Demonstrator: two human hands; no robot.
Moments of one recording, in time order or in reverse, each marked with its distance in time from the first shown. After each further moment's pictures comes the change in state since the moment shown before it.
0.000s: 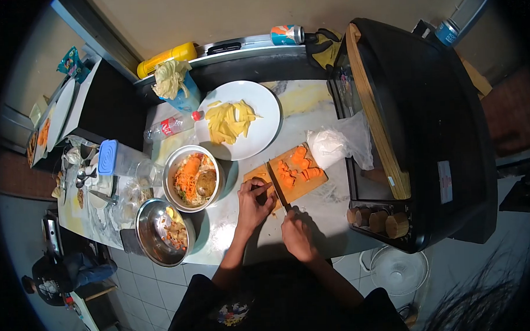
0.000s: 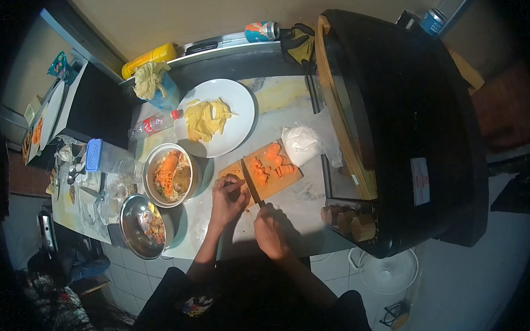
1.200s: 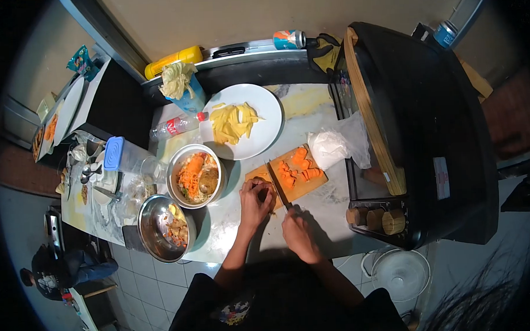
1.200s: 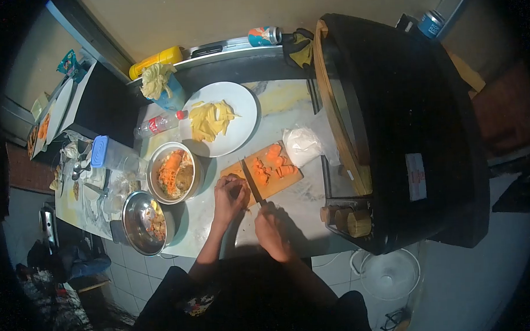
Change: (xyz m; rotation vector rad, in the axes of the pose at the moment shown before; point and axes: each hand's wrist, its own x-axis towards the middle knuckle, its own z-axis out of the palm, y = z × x) left_hand -0.001 -0.001 0.006 0.032 0.089 0.013; right_hand -0.001 0.009 0.005 0.026 0.015 0.005
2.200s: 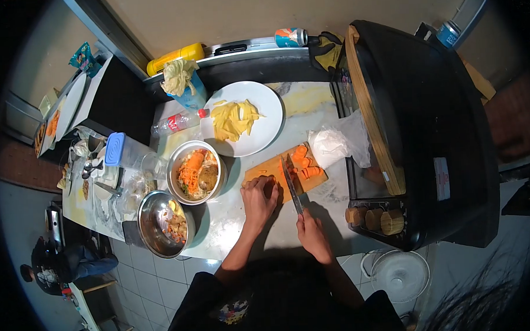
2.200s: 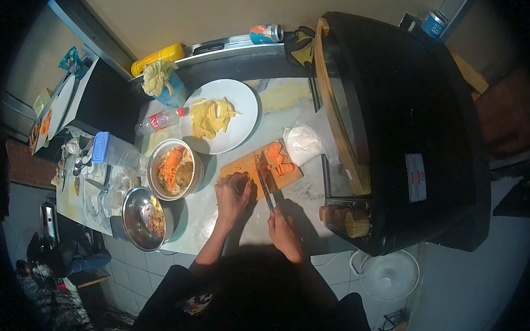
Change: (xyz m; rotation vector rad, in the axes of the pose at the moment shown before) left_hand 0.000 0.022 0.009 0.162 0.062 -0.001; right_hand -0.015 0.026 -0.028 0.301 -0.062 0.132
